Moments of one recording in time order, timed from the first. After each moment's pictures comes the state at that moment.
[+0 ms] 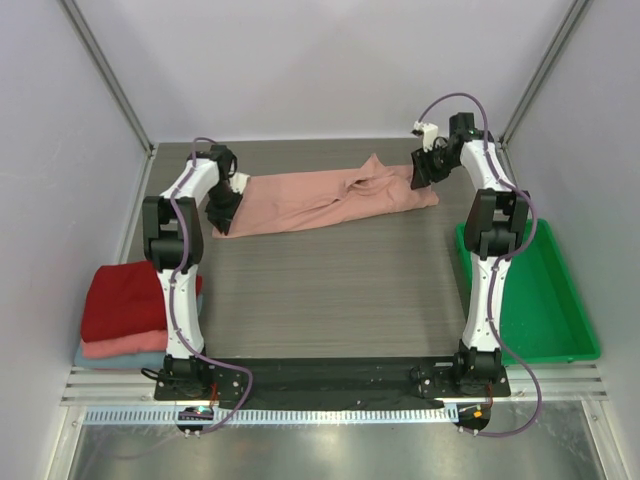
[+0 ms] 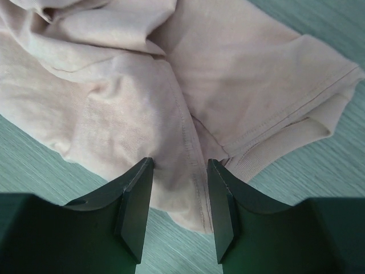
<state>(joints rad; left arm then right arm) -0.07 2.27 1.86 -1.08 0.00 0.26 -0.05 2.41 2.19 -0.89 -0.52 -0.52</state>
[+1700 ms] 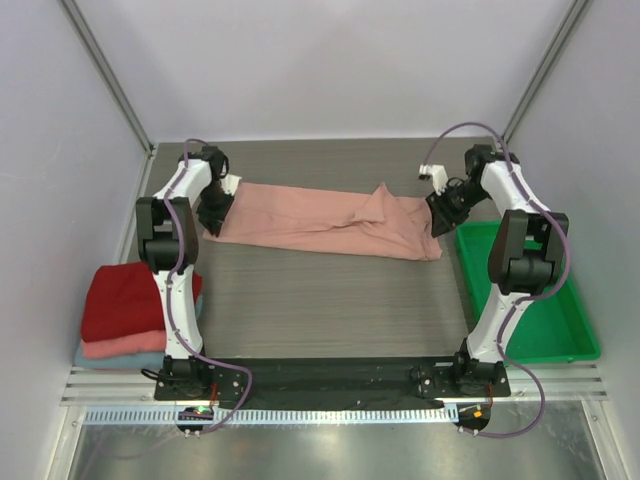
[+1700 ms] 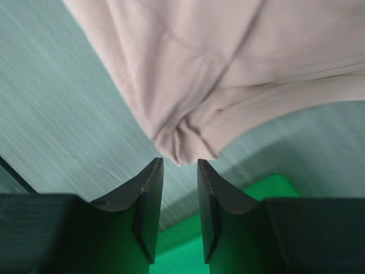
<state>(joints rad) -0.03 2.25 1.83 -1.09 -0.04 0.29 -0.09 1.93 1.52 -1.12 -0.50 -0.88</state>
